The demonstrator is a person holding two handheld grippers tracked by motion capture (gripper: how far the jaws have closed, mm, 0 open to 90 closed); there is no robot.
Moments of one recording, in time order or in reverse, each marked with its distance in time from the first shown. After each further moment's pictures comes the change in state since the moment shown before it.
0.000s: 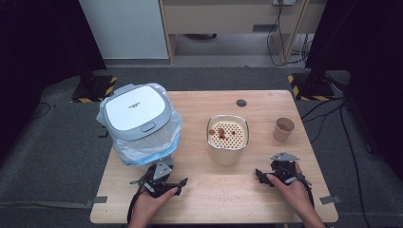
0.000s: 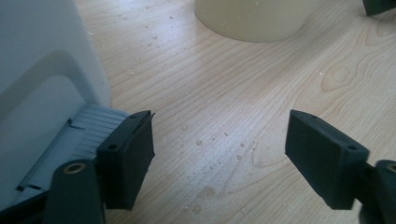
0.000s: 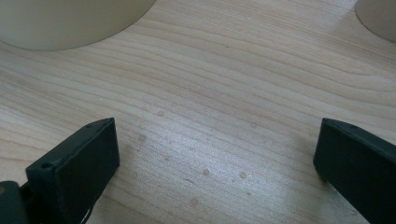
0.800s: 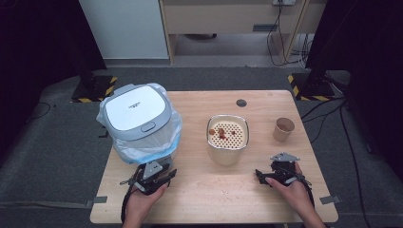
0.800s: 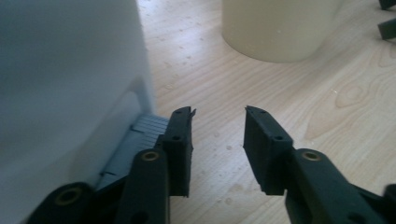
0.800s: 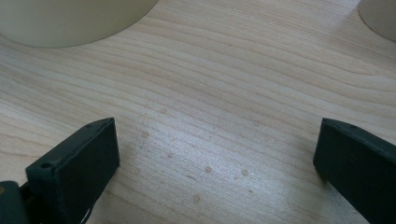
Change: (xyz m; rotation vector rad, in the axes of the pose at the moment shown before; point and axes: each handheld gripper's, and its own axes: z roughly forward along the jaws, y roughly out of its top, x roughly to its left) left arm 0.015 0.009 -0.030 -0.043 0.085 0.042; right arm 0.000 -0.001 -0.001 0.000 0.007 -0.010
